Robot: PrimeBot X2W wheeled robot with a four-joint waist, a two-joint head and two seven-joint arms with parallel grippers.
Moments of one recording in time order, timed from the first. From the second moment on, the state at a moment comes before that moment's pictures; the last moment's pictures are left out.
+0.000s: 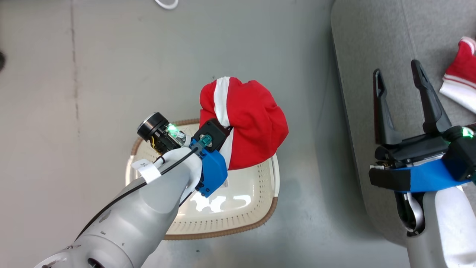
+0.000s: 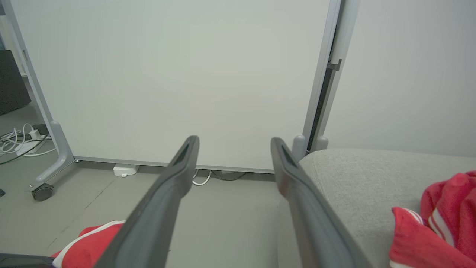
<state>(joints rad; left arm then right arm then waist) -0.94 0.08 -1.20 1.11 -0.54 -0.13 -0.25 -0.36 -0.08 0.00 0.01 0.05 0.13 -0.26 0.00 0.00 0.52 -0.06</state>
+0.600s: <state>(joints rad) -0.83 0.16 -0.94 0.73 -0.59 -0.06 -0.26 -0.24 -0.07 0.00 0.07 0.05 0.13 -0.26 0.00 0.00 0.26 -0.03</state>
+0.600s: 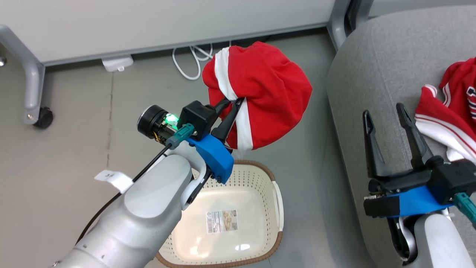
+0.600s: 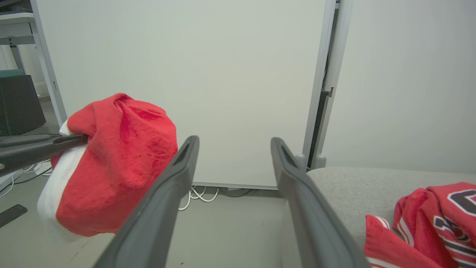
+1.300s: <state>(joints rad) -0.61 0.22 -0.82 0.36 -0.62 -0.03 -0.25 -0.13 -0.06 0.01 0.11 0.06 0.13 -0.26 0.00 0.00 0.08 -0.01</state>
